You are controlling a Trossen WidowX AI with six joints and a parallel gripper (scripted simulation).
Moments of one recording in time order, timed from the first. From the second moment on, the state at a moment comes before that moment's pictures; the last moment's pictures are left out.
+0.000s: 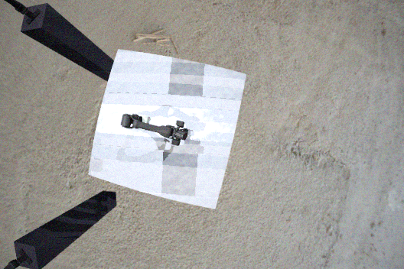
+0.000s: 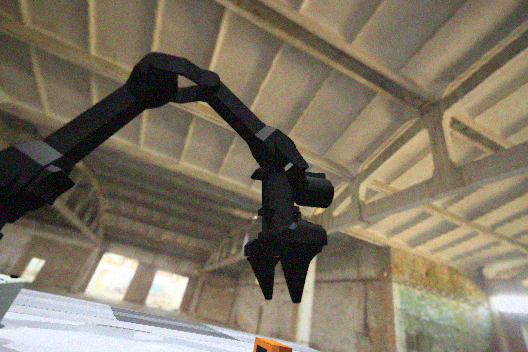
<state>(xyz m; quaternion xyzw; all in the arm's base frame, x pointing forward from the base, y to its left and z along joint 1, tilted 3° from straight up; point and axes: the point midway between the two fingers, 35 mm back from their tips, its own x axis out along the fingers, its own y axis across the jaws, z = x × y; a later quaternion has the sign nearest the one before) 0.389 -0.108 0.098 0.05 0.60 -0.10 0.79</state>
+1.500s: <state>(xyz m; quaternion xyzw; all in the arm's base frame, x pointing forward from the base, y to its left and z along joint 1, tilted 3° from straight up) 0.396 -0.112 0.037 0.06 0.68 -0.09 0.72</state>
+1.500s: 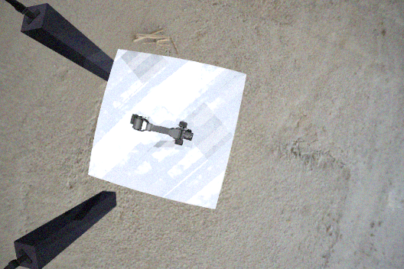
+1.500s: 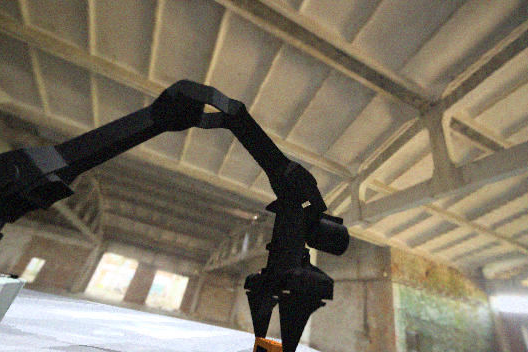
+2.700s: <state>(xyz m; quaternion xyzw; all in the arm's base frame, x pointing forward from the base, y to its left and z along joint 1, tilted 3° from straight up) 0.391 -0.110 0.042 0.06 0.69 -0.09 0.71</state>
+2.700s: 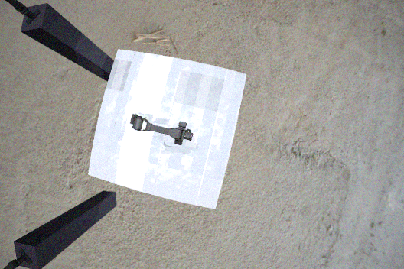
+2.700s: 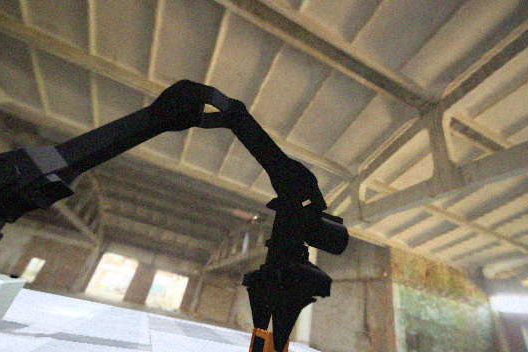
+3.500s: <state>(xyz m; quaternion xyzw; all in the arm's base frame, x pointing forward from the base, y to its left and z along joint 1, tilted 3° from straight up) 0.399 -0.113 0.047 0.05 0.61 -0.10 0.79</state>
